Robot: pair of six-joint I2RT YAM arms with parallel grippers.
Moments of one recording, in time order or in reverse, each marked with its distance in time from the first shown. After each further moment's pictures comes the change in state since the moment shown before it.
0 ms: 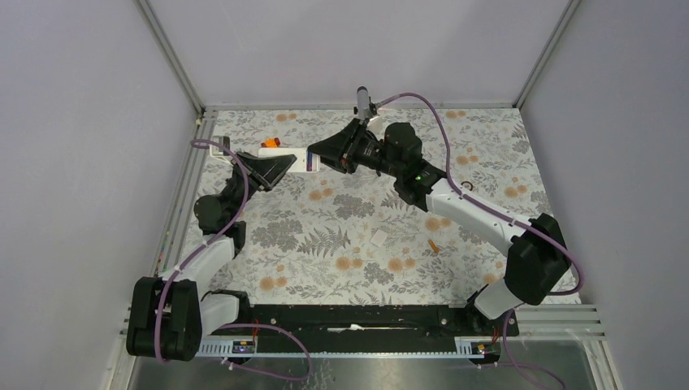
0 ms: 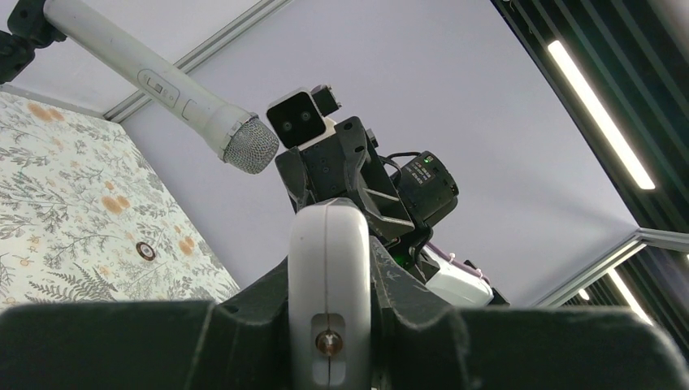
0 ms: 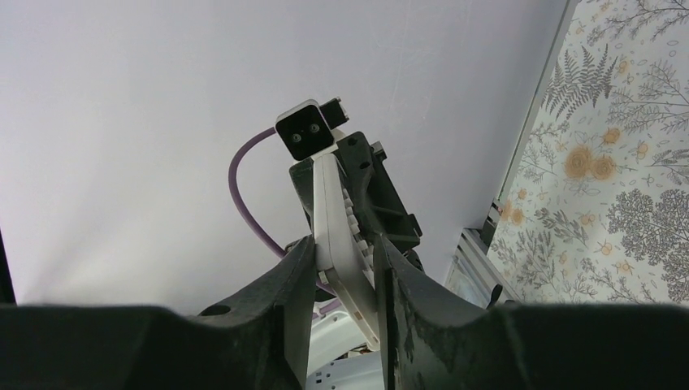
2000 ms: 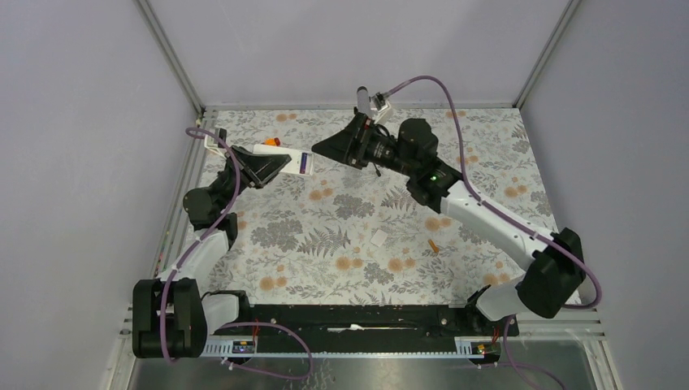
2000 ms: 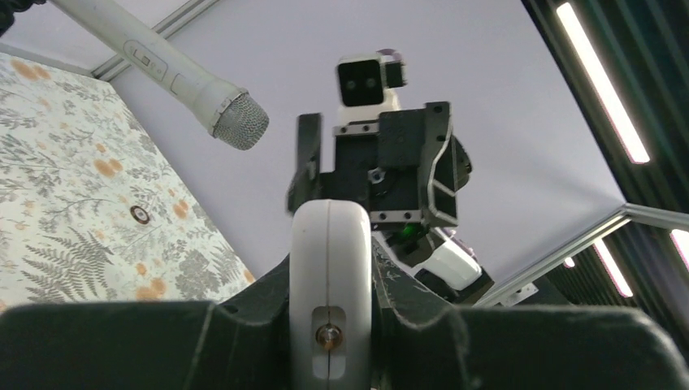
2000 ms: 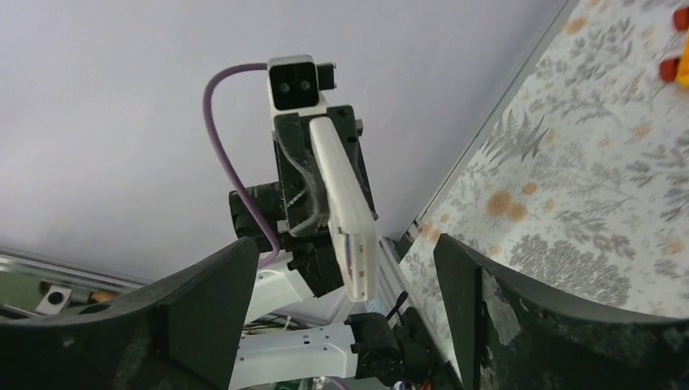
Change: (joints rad) left arm 0.101 0.006 0.074 -0.035 0.172 -0.115; right arm 0.001 -0.066 0.028 -0.076 -0.037 -0.343
